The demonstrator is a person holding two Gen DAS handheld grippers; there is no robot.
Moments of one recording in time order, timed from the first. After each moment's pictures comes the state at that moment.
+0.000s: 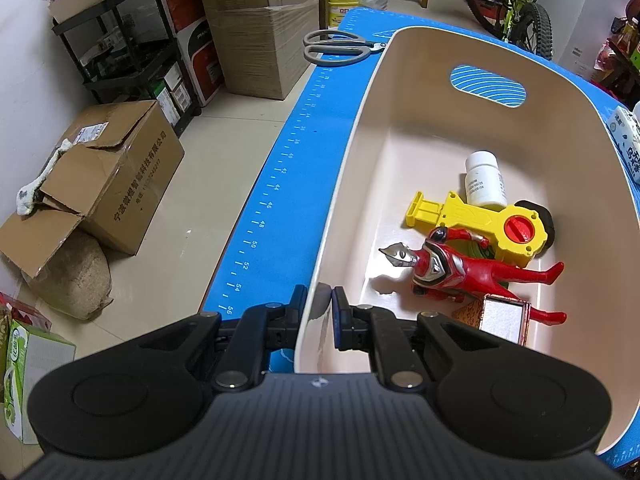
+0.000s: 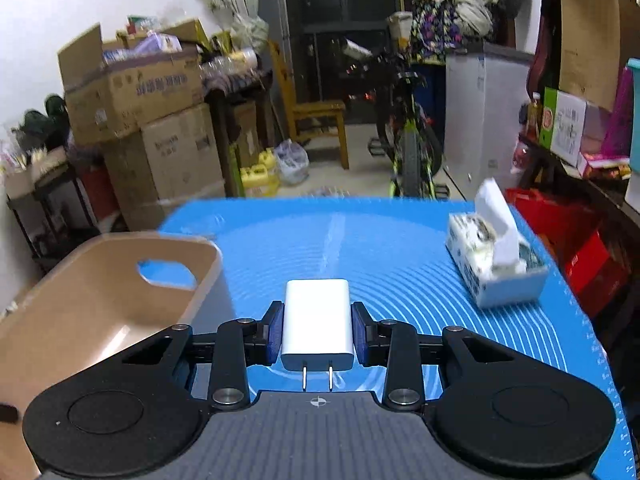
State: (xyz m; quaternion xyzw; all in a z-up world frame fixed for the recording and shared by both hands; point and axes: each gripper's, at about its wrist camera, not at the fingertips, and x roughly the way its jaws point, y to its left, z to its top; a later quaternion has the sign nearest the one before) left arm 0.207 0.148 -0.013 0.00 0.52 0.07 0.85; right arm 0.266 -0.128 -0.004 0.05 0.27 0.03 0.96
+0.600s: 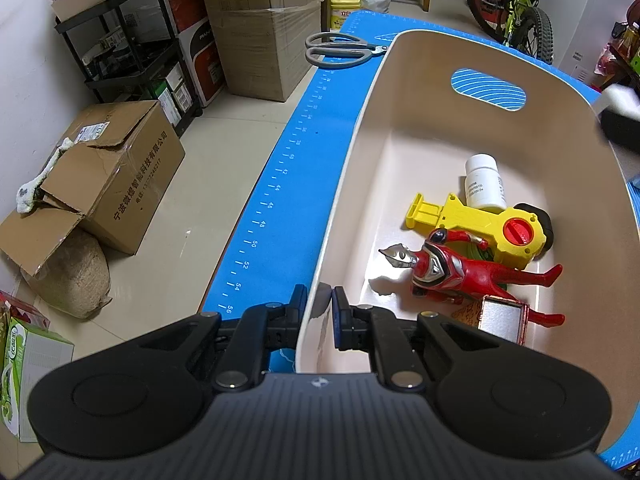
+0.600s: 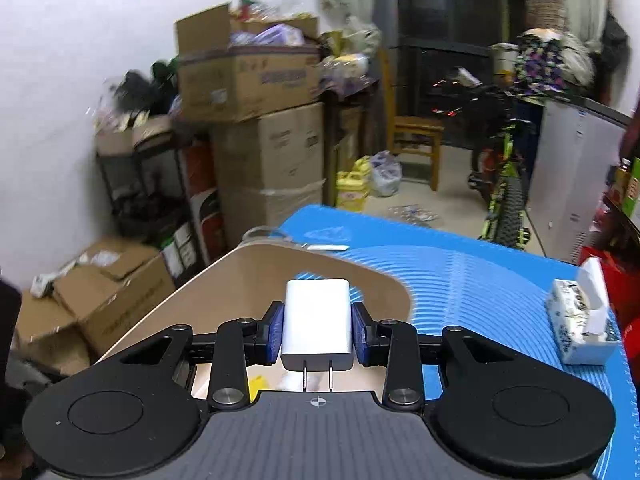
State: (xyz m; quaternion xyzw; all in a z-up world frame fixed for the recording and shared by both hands) left arm 0.206 0.149 -0.013 0.00 0.51 0.07 0.86; right arm 0.246 -0.007 0.037 -0.04 0.29 0.16 0.94
